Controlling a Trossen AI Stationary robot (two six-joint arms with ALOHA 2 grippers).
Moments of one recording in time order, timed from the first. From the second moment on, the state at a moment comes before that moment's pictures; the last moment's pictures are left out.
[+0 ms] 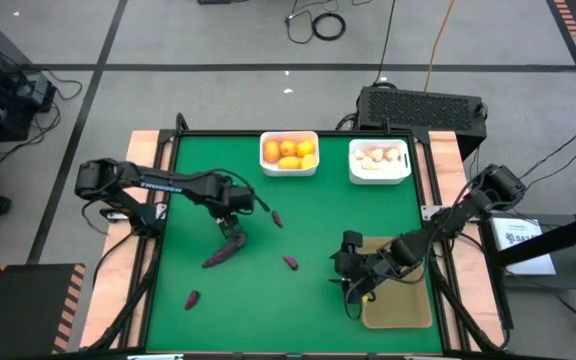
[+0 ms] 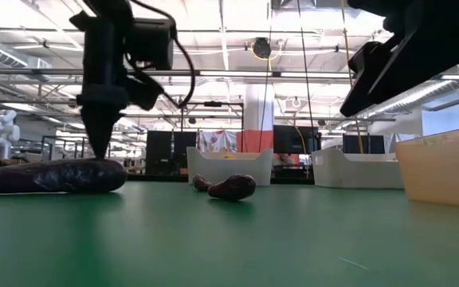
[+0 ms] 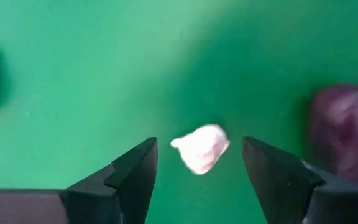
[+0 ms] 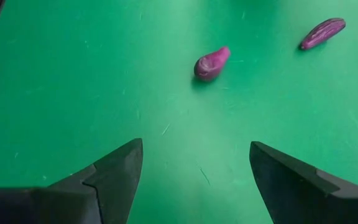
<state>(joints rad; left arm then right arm) 0.09 1.52 0.95 -0.98 -0.08 -0.44 0.56 1.50 0.86 -0.26 0.39 0.48</state>
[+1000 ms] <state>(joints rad) 0.11 1.52 0.81 -0.86 -0.01 -0.42 0.55 1.50 0.86 -0.26 0.39 0.48</state>
